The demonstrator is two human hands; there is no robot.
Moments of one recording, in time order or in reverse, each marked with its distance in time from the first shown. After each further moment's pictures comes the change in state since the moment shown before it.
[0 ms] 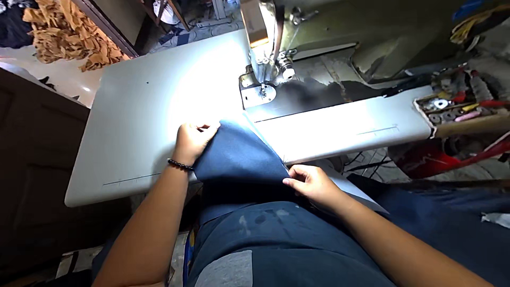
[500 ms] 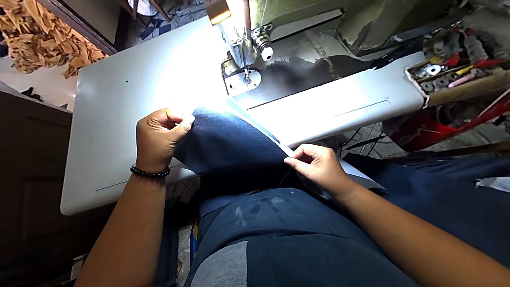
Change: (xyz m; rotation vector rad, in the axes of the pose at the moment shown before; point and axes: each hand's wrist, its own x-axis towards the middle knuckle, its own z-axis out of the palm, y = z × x) left_hand -0.006 0.014 -0.032 -0.309 -0.006 0.171; right_hand -0.011 0.010 0.000 0.084 0.397 -0.227
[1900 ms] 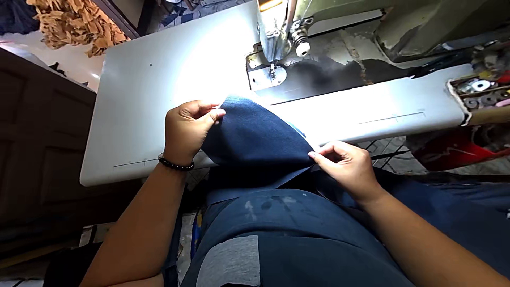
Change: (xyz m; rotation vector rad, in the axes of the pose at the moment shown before) left_hand -0.008 0.019 0.017 0.093 0.099 -0.064; right_hand 0.009 0.006 -0.013 -0.174 0.123 -0.169
